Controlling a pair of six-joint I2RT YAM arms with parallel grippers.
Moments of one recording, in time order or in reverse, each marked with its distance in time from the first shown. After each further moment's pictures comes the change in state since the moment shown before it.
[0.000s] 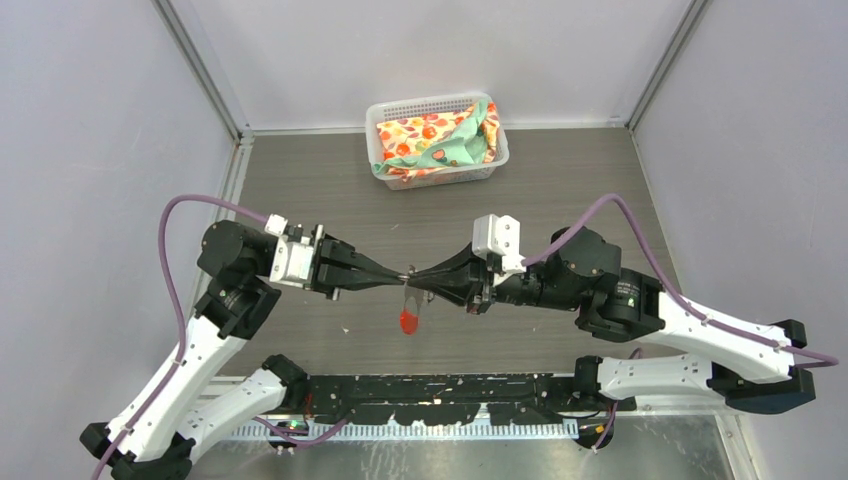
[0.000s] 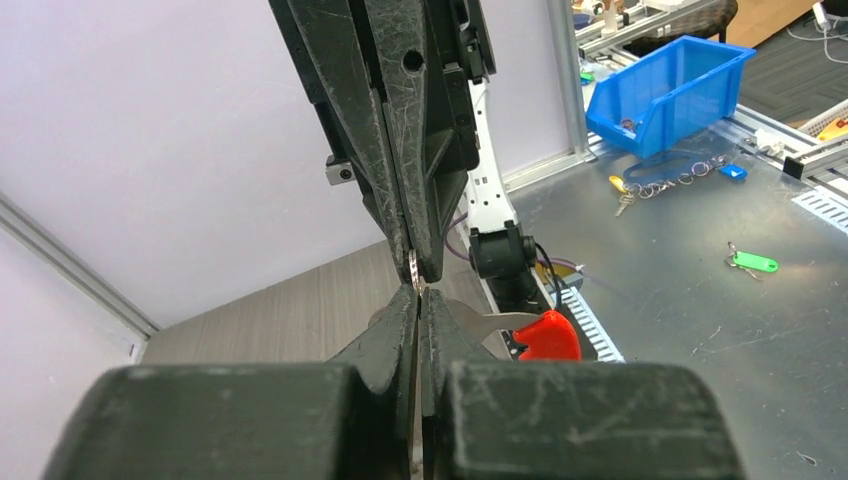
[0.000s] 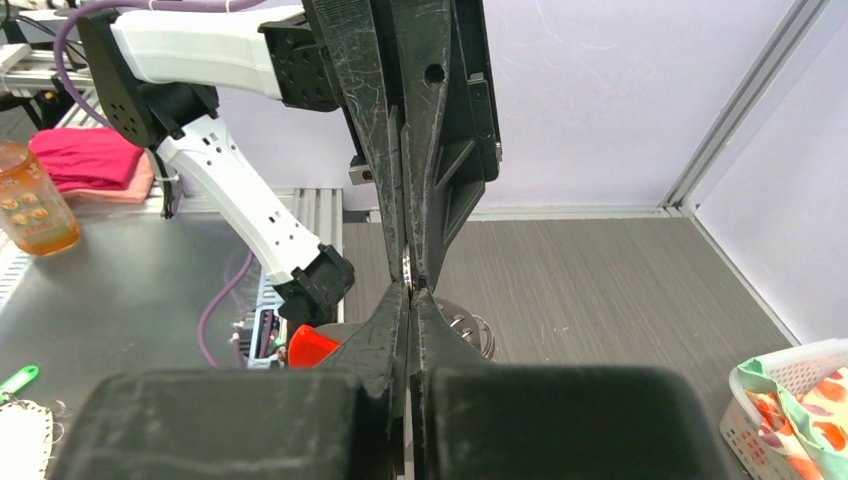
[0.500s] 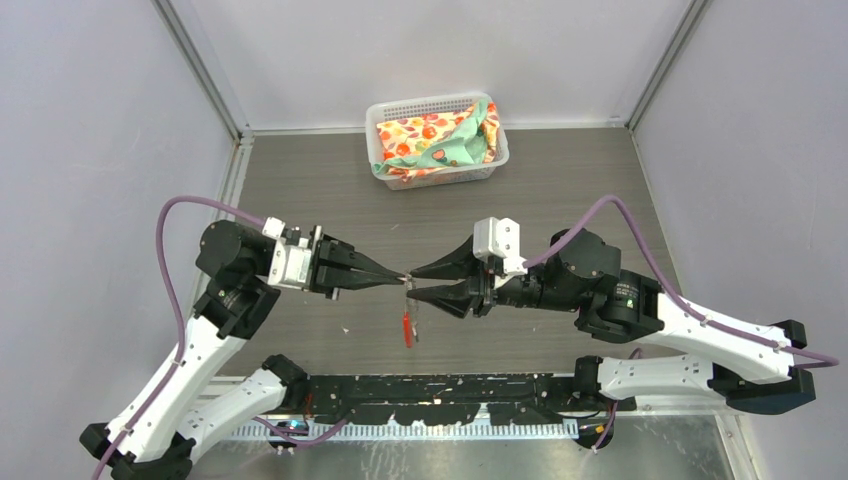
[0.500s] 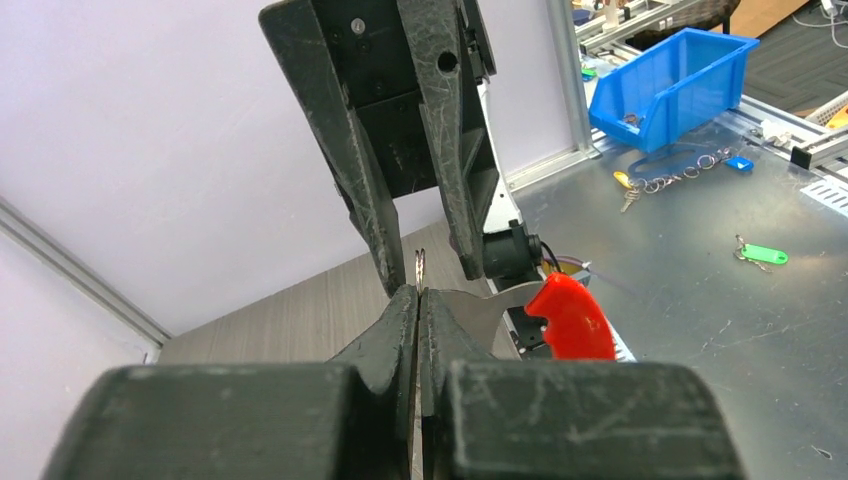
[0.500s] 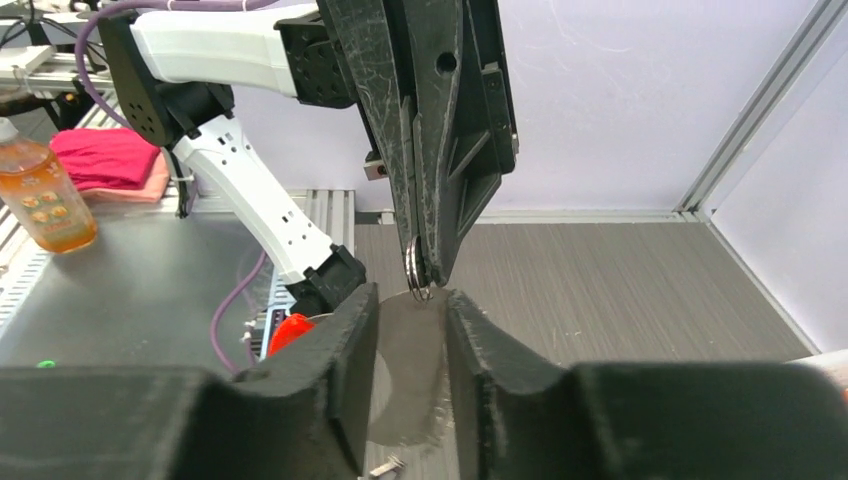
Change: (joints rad) left arm 0.001 0.001 0.012 -0.002 0.016 0.020; right arm 0.000 -0.003 -0.009 -0.003 -0.018 0.011
